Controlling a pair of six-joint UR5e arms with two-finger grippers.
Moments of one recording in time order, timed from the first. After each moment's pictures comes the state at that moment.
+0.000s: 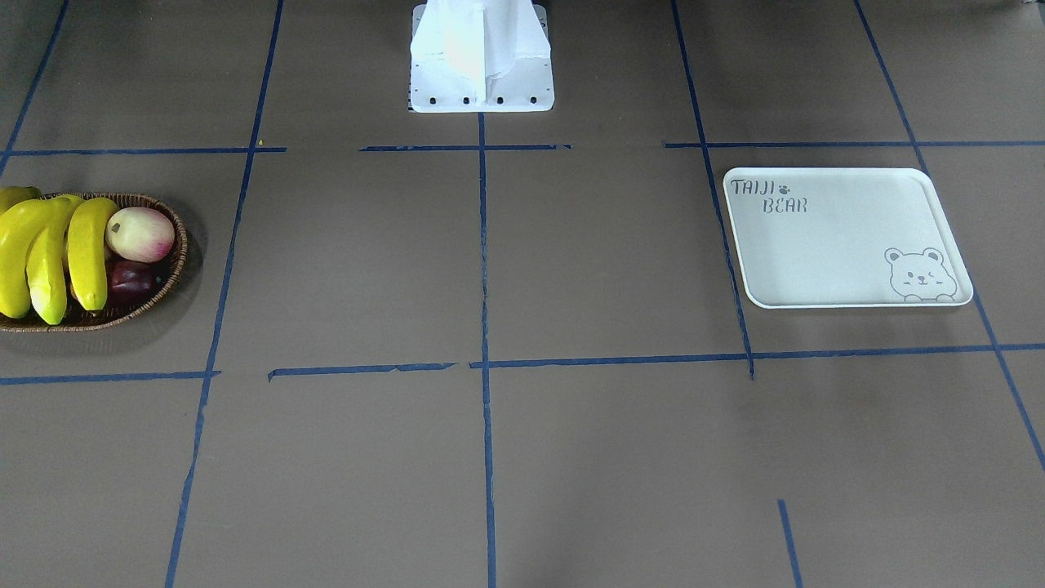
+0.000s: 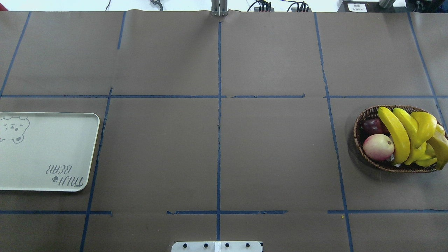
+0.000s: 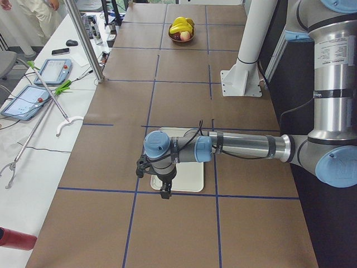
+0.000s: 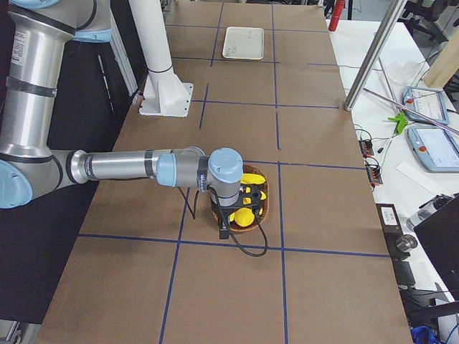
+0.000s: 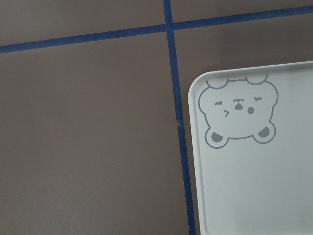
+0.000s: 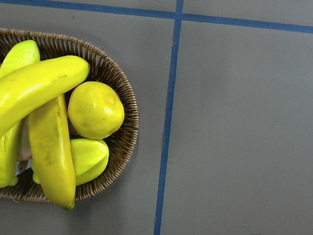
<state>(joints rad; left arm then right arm) -1.53 -1.46 -1.73 -1.46 -2.35 0.15 1.55 -1.83 1.93 -1.69 2.32 -0.10</state>
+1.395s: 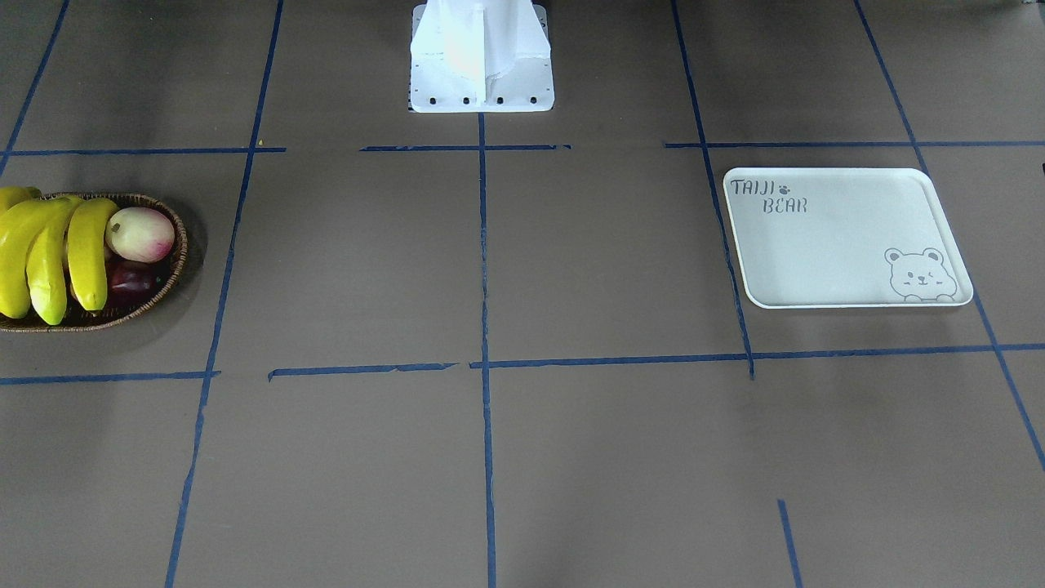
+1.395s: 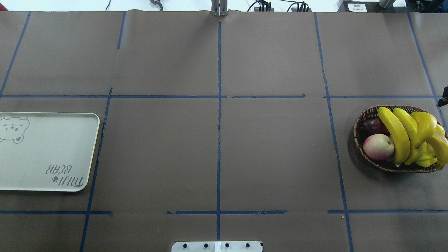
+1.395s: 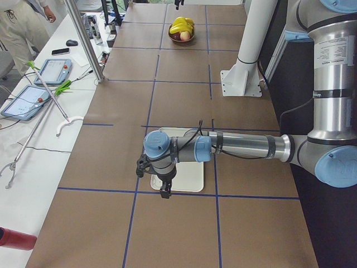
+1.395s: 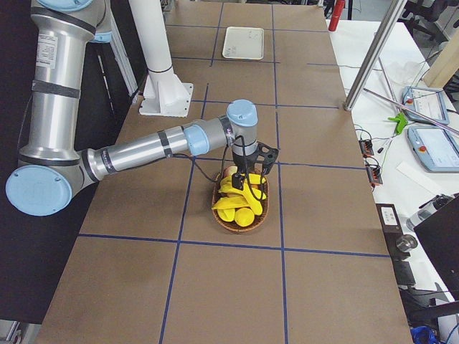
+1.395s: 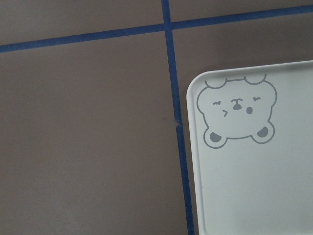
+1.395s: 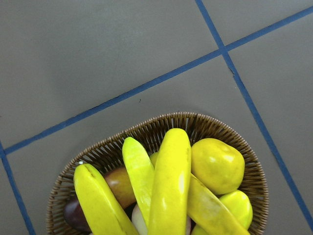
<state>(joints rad) -1.52 -1.46 -1.73 -1.46 -2.35 0.14 1.23 -1.74 2.03 -1.42 2.20 1.01</state>
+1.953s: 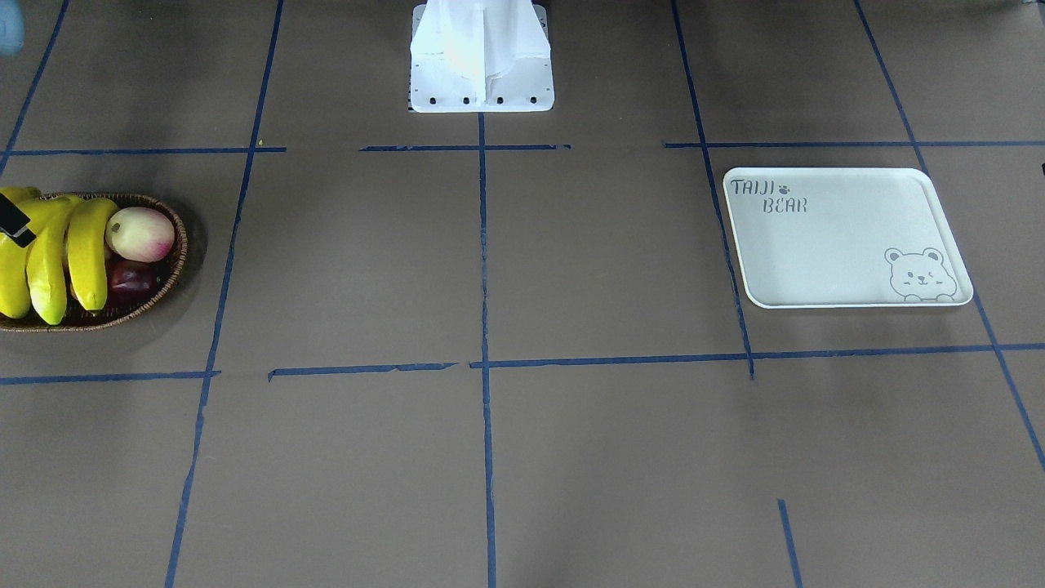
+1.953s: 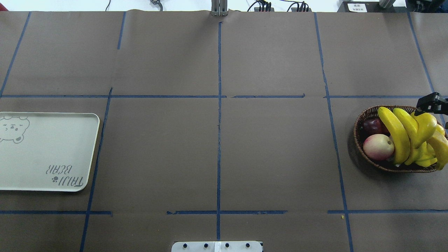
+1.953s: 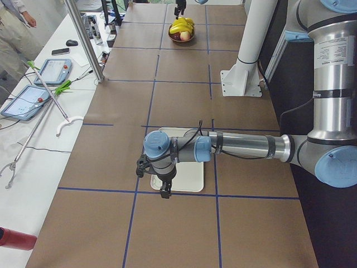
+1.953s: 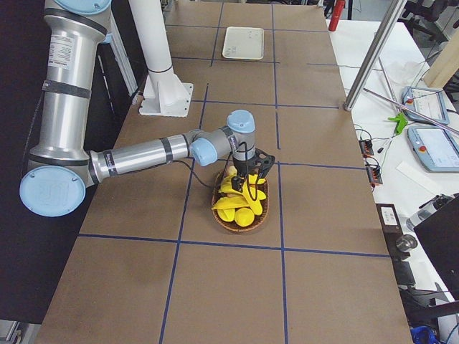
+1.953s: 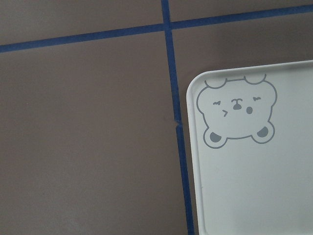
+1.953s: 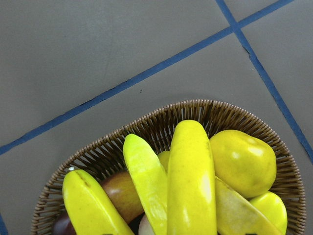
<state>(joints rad) -1.52 -1.46 -1.72 -1.46 -2.35 0.14 1.10 -1.75 1.96 -1.31 2.12 1.13</state>
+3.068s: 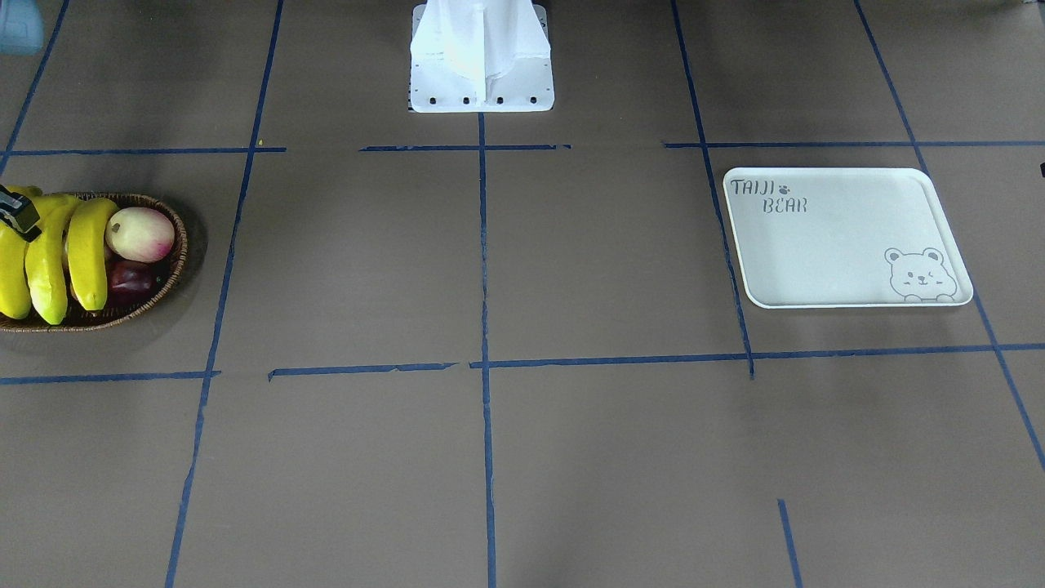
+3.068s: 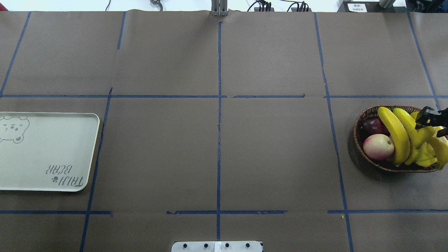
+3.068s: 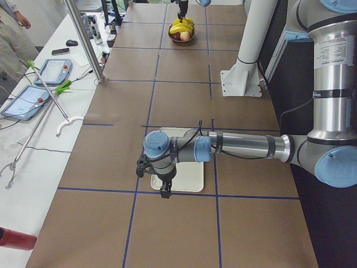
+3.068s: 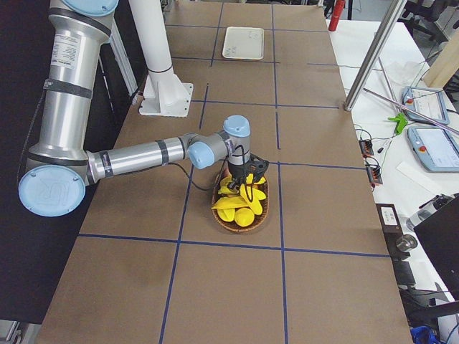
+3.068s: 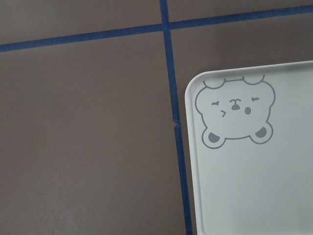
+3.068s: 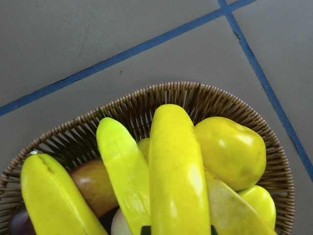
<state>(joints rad) -1.52 -1.46 -1.72 -1.46 -2.35 0.14 1.04 -1.77 1.96 -1.31 2.08 1.13</state>
